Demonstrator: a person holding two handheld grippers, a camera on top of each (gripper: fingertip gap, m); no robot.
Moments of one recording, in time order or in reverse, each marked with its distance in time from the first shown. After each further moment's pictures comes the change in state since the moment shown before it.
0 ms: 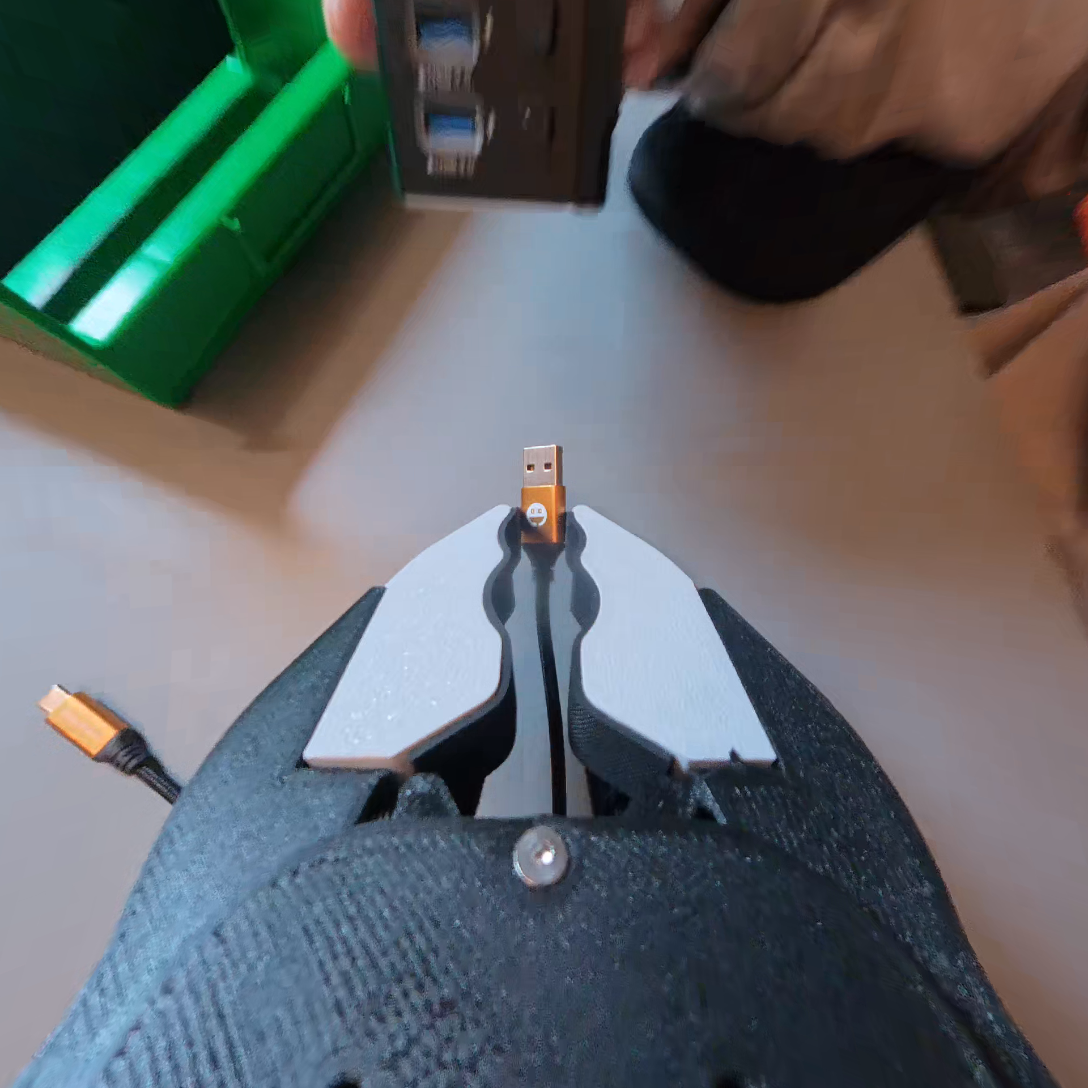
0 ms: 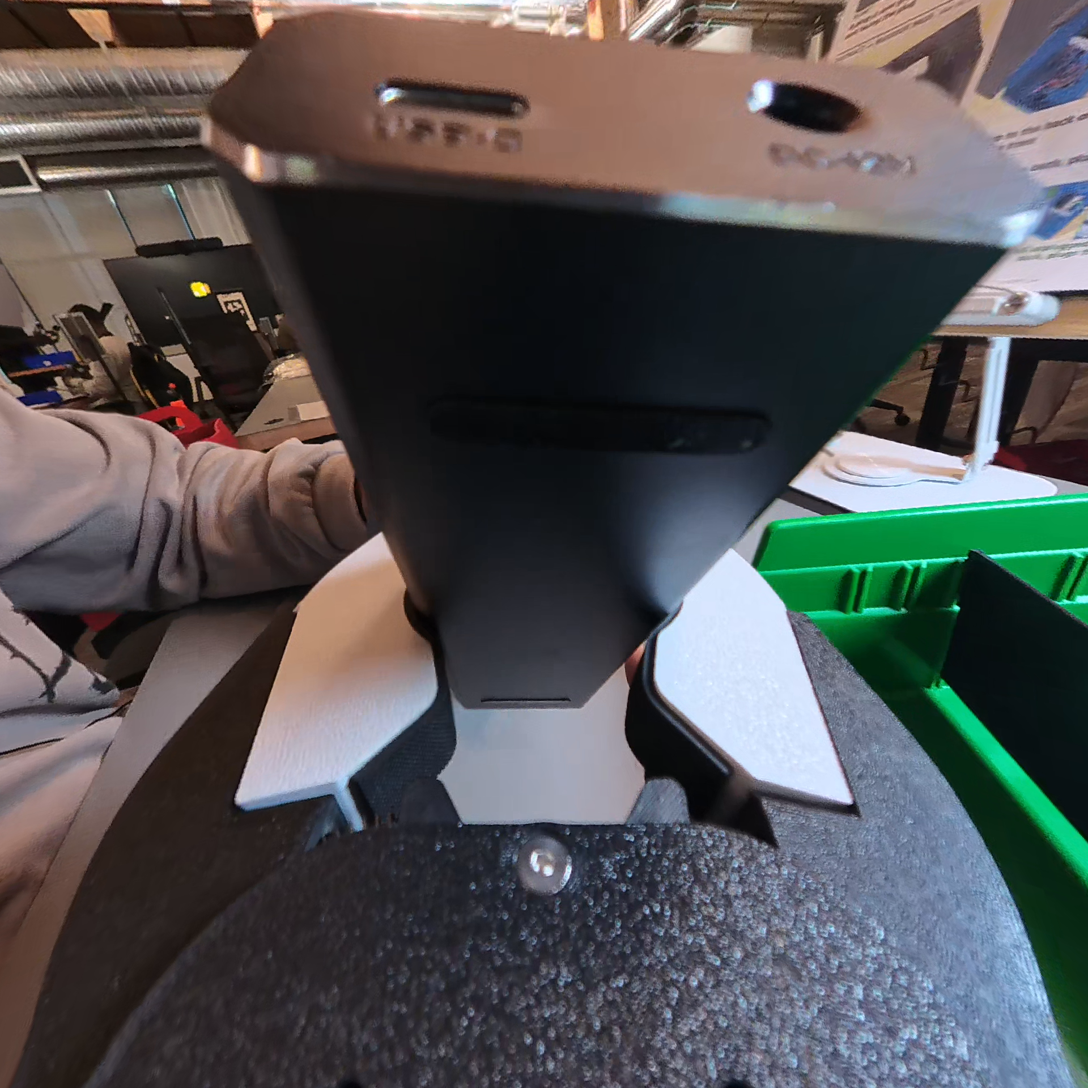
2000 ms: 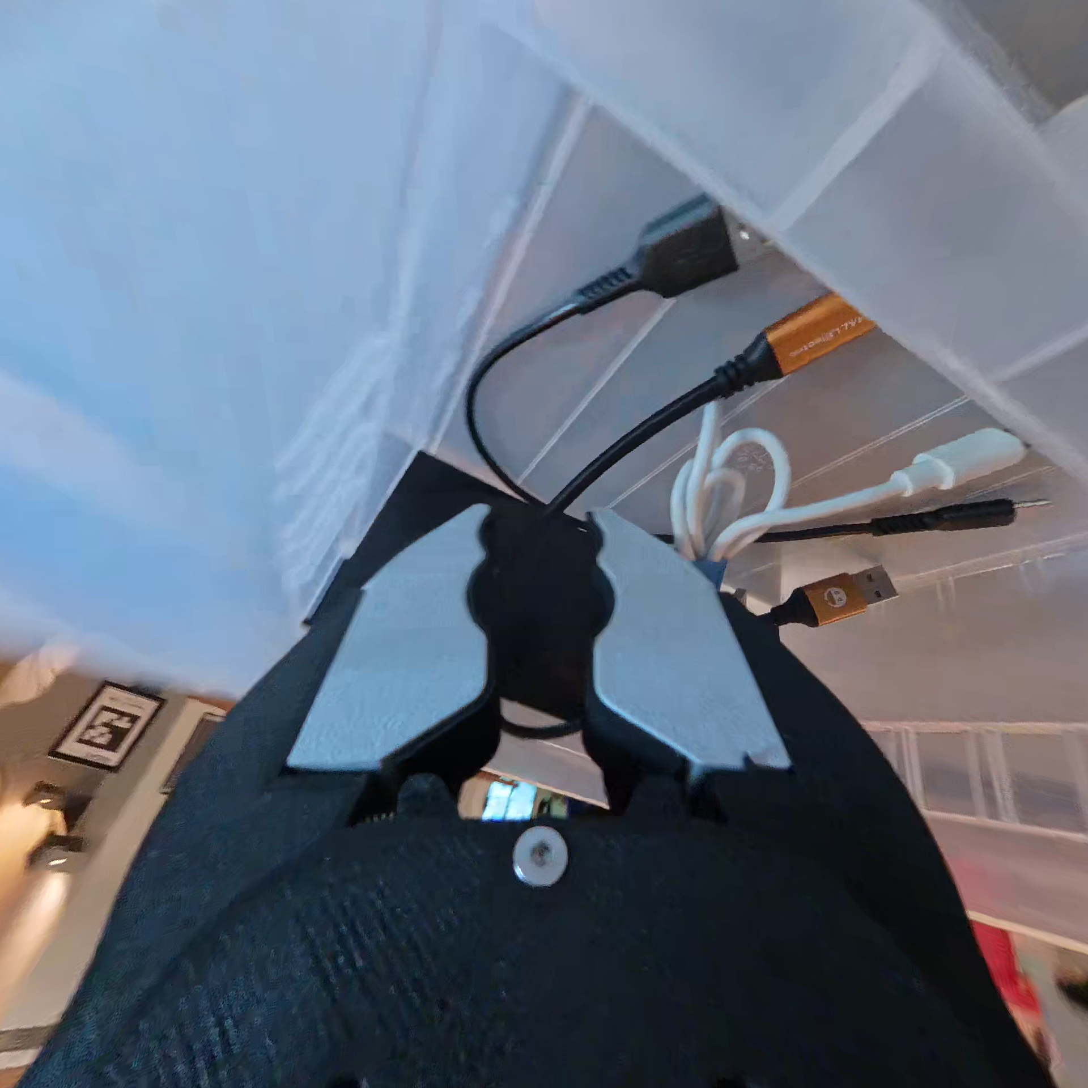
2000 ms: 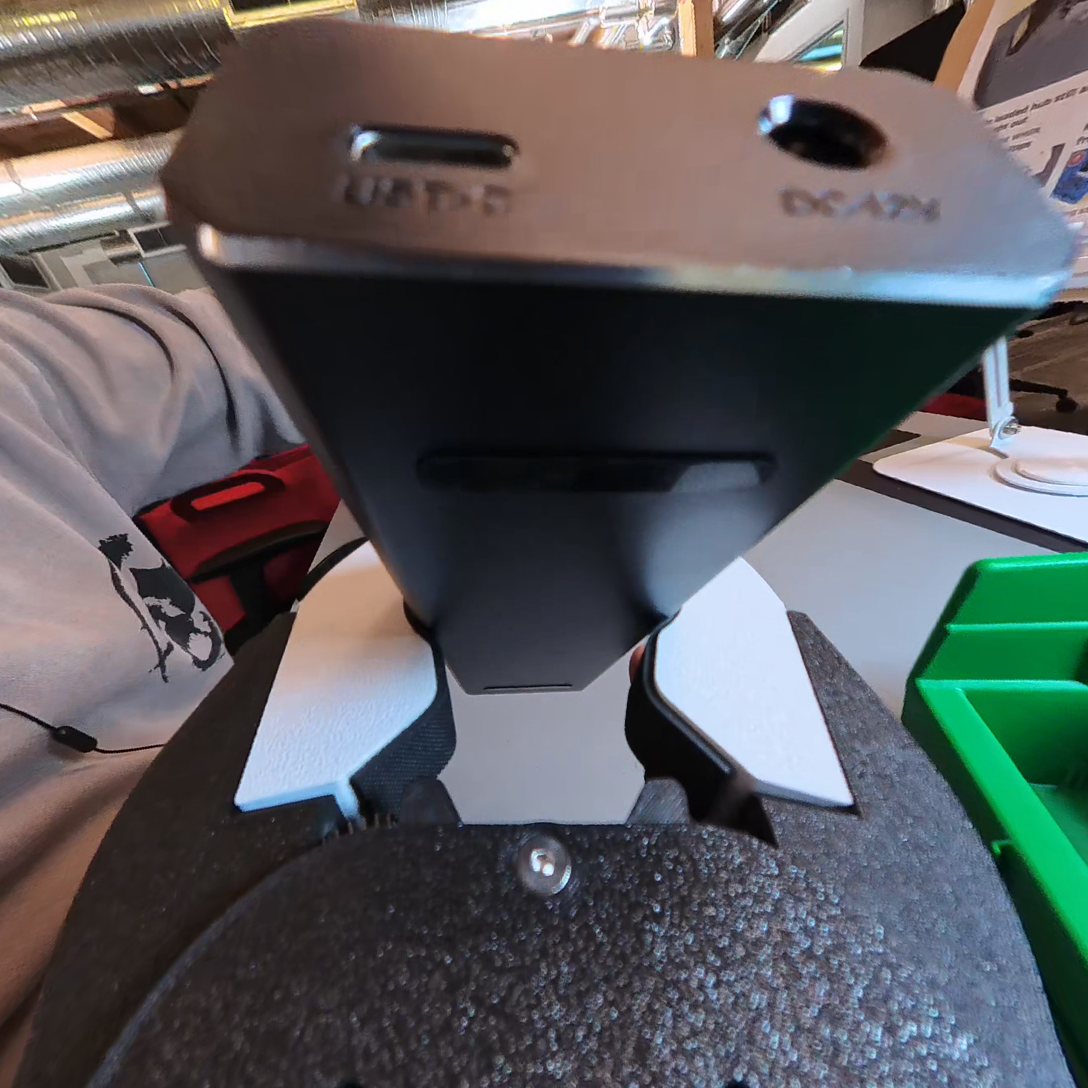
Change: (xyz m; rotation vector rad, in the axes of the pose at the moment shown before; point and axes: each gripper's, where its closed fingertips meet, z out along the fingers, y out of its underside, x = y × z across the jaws) left arm -0.120 0.199 -0.240 -1.238 -0.231 0.674; right arm -0.041 0.003 0.031 0.009 -0.151 0.094
